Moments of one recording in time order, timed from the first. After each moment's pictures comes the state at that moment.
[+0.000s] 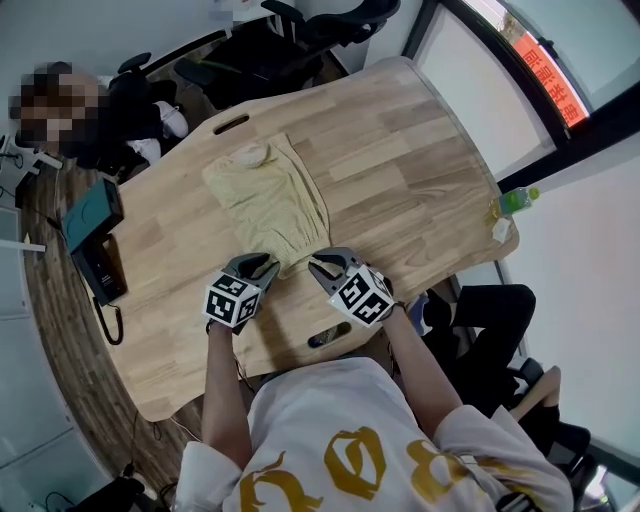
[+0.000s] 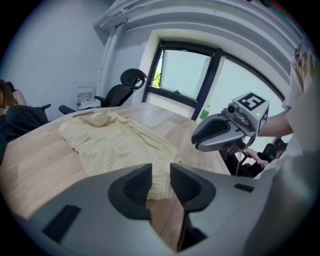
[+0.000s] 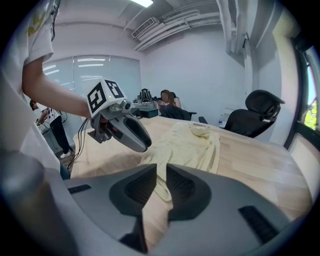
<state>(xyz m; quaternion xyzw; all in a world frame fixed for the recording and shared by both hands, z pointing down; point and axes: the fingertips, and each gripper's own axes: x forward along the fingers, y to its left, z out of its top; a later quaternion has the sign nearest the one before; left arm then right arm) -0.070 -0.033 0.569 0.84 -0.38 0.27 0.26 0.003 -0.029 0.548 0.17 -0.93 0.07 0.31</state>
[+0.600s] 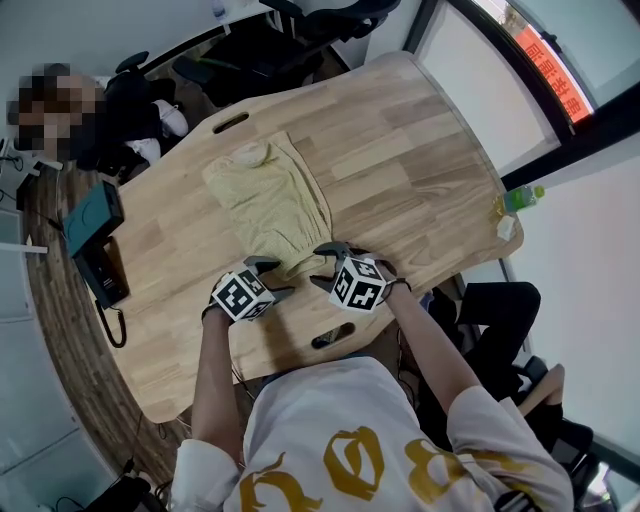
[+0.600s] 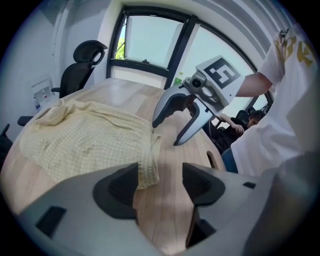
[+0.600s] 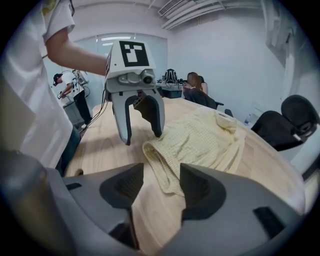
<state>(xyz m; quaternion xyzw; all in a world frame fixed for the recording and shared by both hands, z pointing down) -0.042 0.003 0.601 0.86 -0.18 0.43 0.23 -0.005 -0.019 0.597 0.02 -0.91 -0.01 0.41</state>
